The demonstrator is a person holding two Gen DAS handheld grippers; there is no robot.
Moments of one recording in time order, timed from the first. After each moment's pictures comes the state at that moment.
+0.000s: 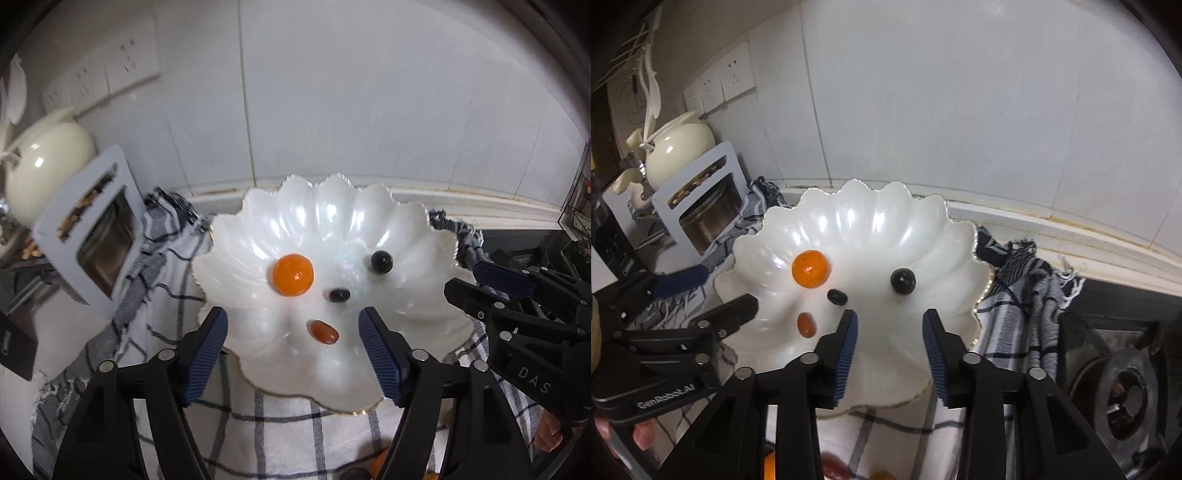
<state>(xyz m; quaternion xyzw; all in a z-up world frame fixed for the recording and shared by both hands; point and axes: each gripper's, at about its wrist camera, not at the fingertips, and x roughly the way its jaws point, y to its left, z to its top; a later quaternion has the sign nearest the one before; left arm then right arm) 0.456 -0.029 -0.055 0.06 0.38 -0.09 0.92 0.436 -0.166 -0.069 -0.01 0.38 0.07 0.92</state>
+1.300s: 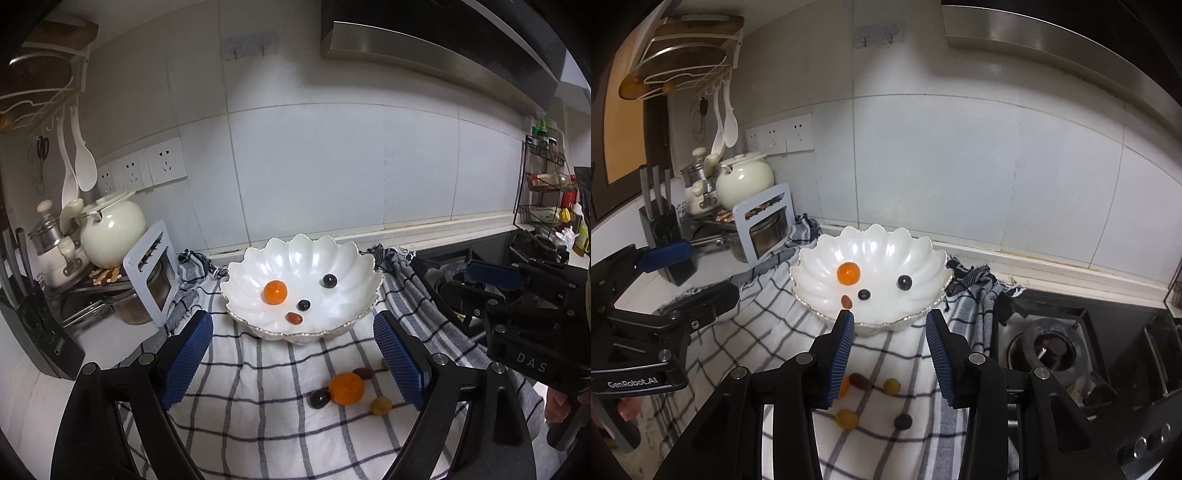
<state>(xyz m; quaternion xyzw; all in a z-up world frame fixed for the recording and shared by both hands) 0.275 -0.030 0.016 0.09 0.25 -0.12 0.96 0.256 -0.167 -0.002 -0.03 0.27 0.07 0.96</state>
